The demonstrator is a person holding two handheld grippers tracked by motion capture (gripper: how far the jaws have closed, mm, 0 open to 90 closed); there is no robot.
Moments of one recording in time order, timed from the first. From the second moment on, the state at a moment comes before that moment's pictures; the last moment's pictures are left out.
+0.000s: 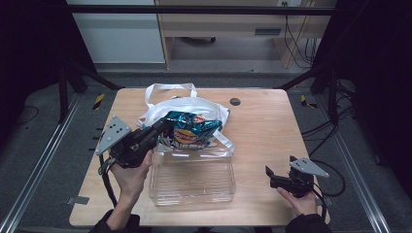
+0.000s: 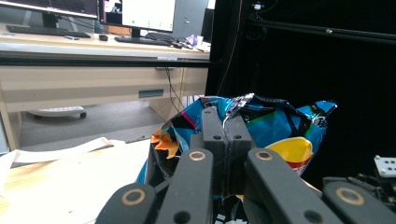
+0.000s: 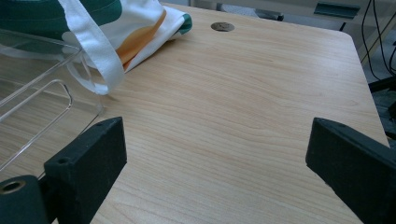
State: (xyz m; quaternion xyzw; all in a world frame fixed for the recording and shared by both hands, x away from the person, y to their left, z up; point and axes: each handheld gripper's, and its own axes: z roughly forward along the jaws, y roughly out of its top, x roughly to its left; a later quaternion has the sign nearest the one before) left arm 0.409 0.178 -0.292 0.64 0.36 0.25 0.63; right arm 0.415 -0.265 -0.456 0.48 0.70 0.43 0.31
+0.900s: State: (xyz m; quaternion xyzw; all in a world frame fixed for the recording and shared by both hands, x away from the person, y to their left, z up) left arm 0.384 0.178 -0.324 0.67 0.36 0.23 0.60; right arm 0.413 -0.265 -0.456 0.48 0.70 0.43 0.31
